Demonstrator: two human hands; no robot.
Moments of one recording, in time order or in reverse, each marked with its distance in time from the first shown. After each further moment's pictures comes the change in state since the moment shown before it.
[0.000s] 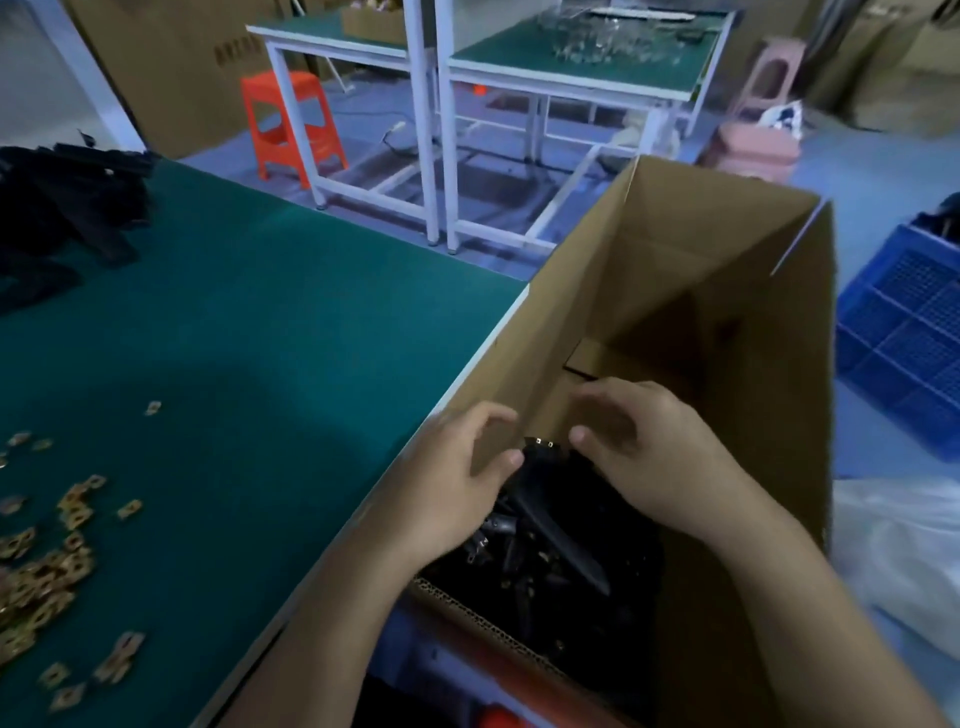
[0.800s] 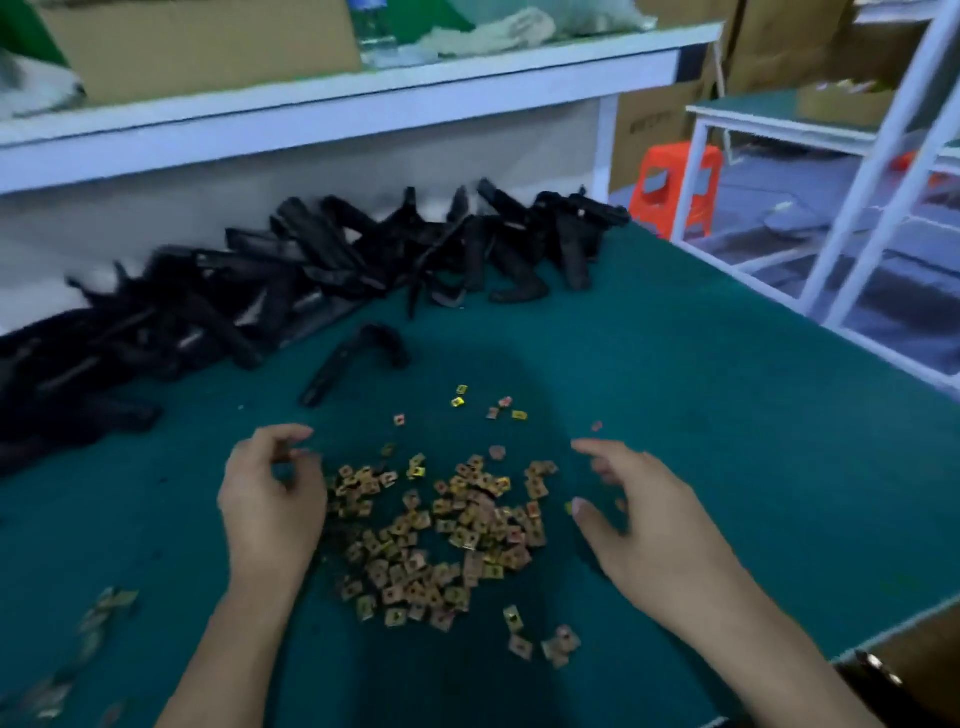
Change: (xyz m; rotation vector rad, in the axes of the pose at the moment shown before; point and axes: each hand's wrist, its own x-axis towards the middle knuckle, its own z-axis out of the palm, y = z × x) left_hand -0.262 -0.128 -0.266 0.458 1.473 -0.496; right_hand 0.030 -0.228 0.207 0.133 -0.326 -0.666
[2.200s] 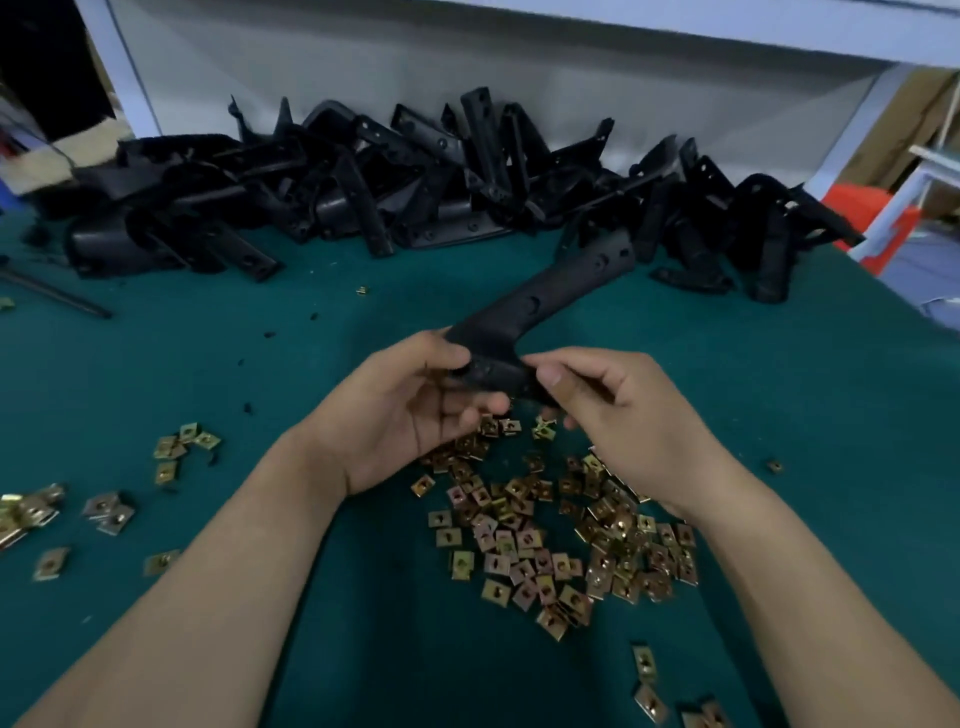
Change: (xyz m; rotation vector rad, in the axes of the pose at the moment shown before) left_hand 0.023 -0.012 -0.015 -1.278 -0.792 -0.539; right_hand 0.109 -0.081 0.090 0.313 -0.374 -0.391
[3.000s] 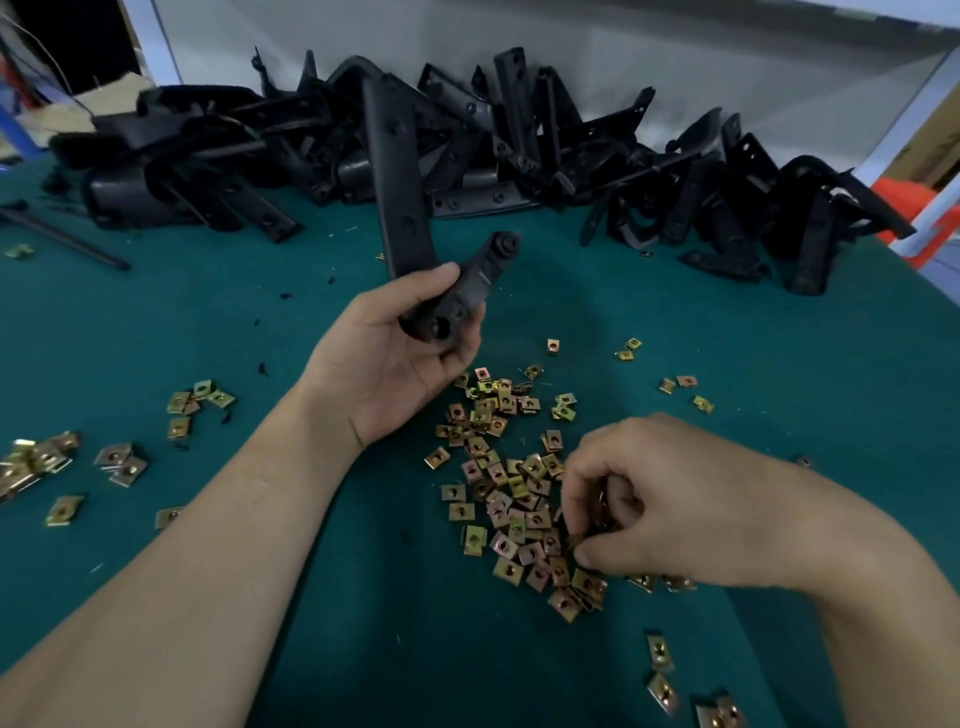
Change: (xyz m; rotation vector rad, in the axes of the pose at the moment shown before) left_hand 0.004 0.006 -0.007 -0.344 0.188 0.157; right_hand -0.035 -0.030 -0.016 -0.526 -0.633 0.141
